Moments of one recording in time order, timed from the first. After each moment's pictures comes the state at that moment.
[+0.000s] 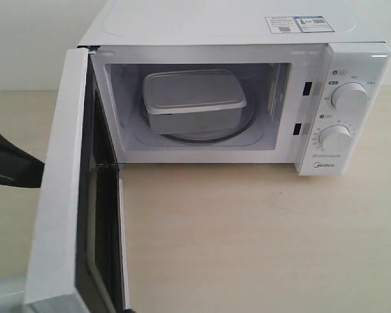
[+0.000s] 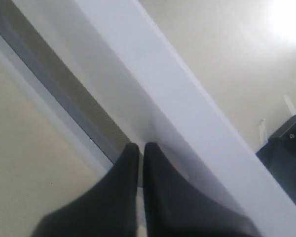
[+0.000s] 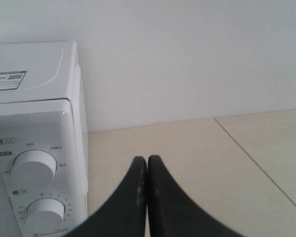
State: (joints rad) left arm -0.21 1.05 -0.85 -0.65 1.04 0.45; right arm 0.74 0.62 -0.39 1.62 -0.95 -1.50
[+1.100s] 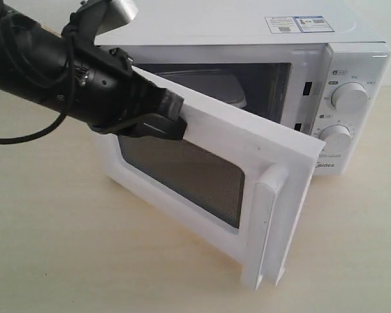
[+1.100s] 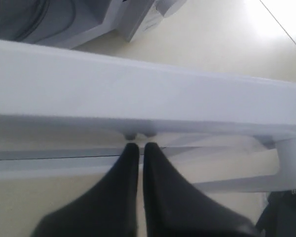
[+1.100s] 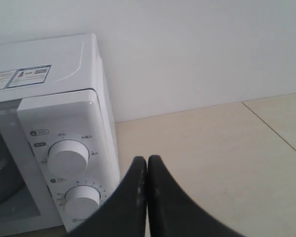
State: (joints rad) left arm -0.58 1.46 -1.08 -0.71 0.66 0.46; right arm 0.74 0.62 -0.39 1.66 -0.88 -1.44
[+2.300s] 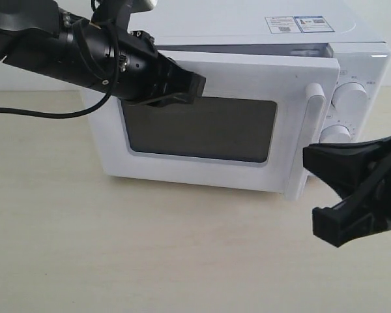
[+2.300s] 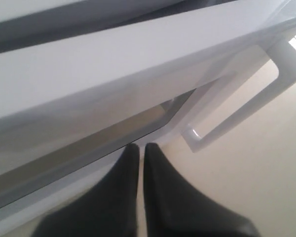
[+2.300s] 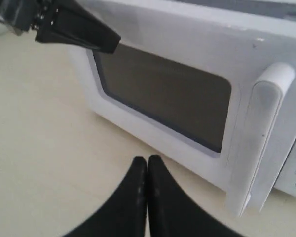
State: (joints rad) left arm -0.58 1.59 -1.16 -0.72 0.41 0.56; right arm 0.74 0.81 -0.39 1.62 -0.10 -1.50
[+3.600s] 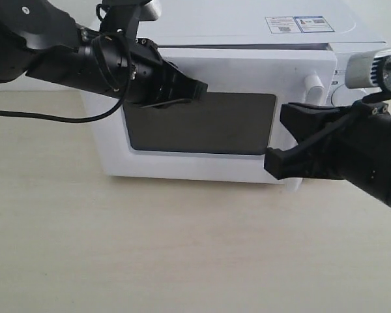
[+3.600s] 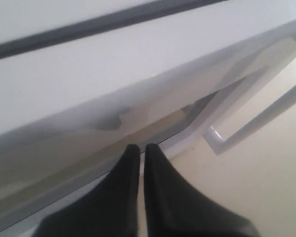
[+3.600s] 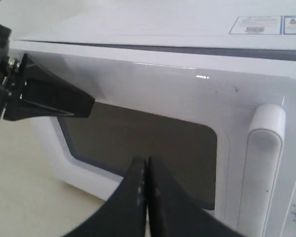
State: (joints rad) left arm -0.58 1.66 -1.16 -0.72 0.30 0.59; right arm 0.73 1.10 -0.39 0.49 -0.52 -0.28
